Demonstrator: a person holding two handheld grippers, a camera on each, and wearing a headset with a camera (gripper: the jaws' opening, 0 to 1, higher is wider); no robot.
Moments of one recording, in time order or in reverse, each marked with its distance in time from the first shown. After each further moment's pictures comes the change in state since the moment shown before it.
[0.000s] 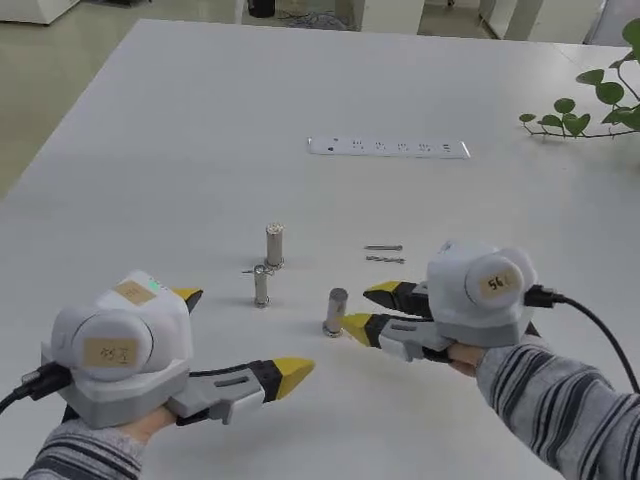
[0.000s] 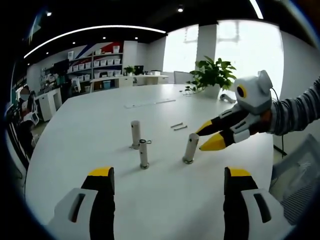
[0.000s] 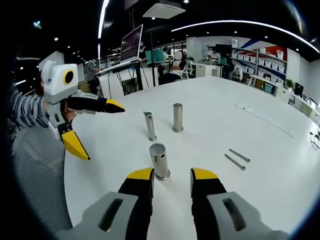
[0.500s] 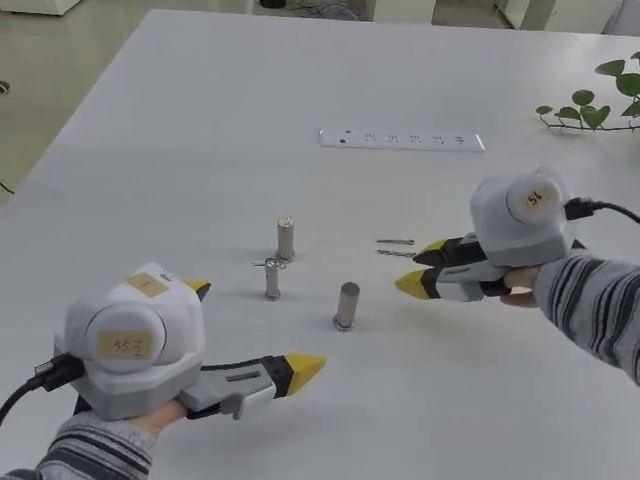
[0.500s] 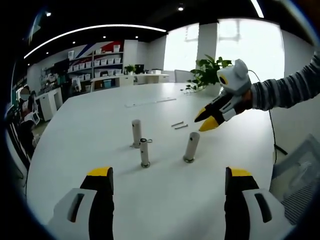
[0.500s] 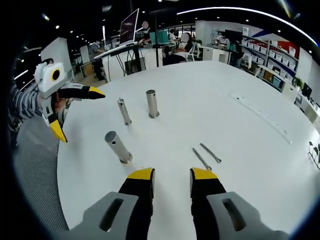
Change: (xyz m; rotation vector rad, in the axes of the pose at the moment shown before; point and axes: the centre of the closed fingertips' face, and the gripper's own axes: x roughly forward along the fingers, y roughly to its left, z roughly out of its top) left arm 0.000 0.001 -0.001 0.004 0.013 0.008; right arm -0.004 -0.064 -0.005 -0.078 0.197 0.044
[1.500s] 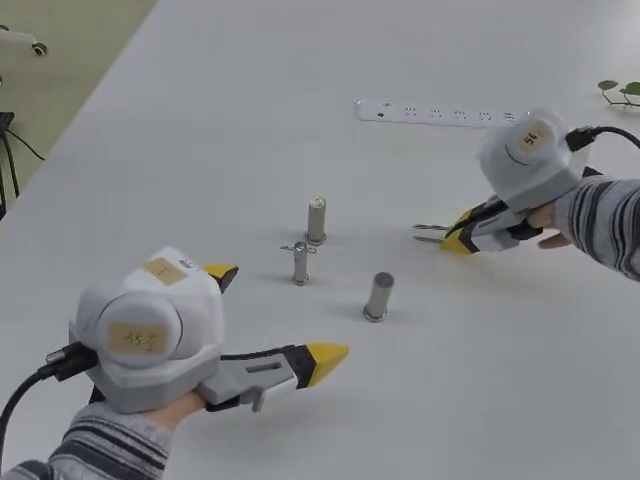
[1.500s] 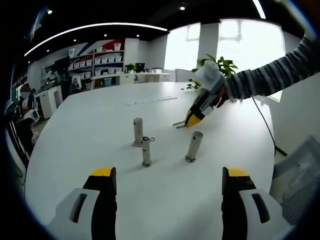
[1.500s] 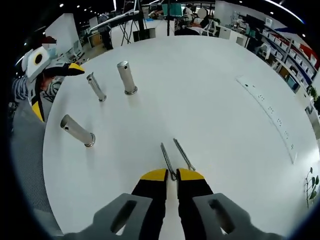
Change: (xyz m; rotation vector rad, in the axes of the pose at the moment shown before) left arm 0.001 0.003 -0.003 -0.015 0.006 -0.007; right arm 0.037 -0.048 -0.012 -0.179 0.263 0.058
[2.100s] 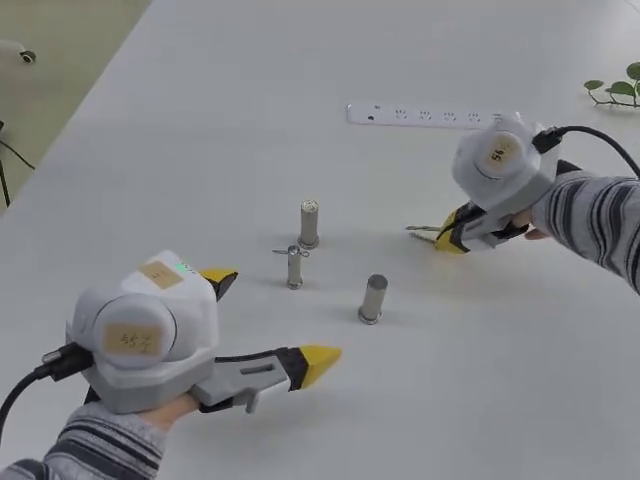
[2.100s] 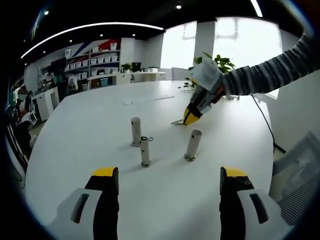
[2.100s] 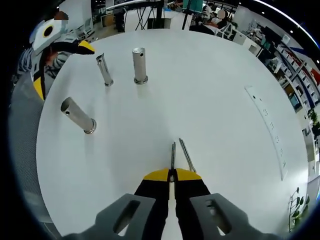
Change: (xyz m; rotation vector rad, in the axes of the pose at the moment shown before) left arm 0.001 0.001 0.000 0.027 0.007 -0.026; right arm -0.003 0.002 0.000 -0.127 0.044 -0.033
